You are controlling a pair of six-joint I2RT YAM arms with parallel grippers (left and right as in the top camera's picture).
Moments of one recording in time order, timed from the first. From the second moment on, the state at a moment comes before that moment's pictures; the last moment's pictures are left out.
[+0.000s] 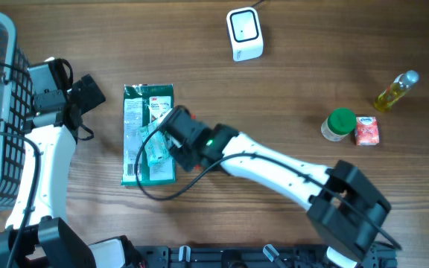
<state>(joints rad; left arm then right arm) 0.24 1.46 1.05 -0.47 -0.17 -0.27 0.94 1.87 1.33 -0.55 0.02 0.11</state>
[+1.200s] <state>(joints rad) 0.24 1.46 1.05 -0.47 -0.17 -0.27 0.95 1.74 1.34 -0.52 0.07 0.26</state>
